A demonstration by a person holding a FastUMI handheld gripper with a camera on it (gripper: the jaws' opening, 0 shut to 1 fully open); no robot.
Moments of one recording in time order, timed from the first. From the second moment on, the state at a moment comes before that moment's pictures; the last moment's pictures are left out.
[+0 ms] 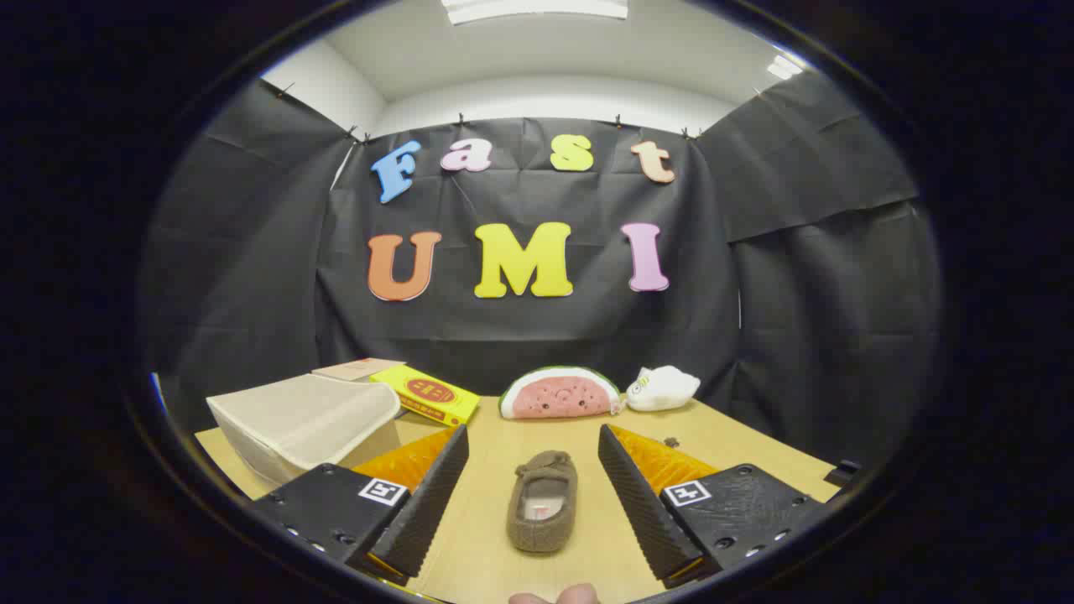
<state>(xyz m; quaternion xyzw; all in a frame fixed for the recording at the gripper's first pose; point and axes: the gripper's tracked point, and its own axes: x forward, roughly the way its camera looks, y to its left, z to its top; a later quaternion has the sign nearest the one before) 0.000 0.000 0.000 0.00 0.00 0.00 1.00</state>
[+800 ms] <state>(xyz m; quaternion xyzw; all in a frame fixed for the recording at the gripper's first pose) 0.002 0.007 -0.001 -0.01 -0.01 0.00 1.00</state>
